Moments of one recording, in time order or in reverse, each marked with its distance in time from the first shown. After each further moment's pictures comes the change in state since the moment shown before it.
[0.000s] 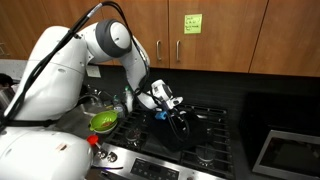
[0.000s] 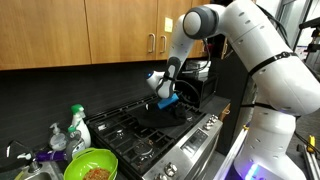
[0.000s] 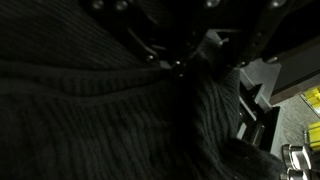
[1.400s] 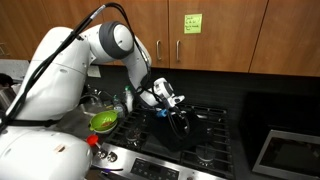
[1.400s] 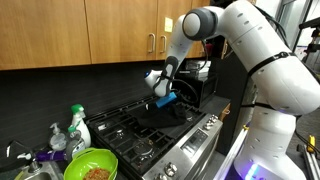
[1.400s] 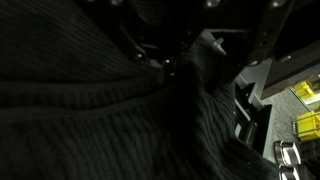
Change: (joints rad) arm -0.029 0.016 0.036 0.066 0.028 -0.091 -0.002
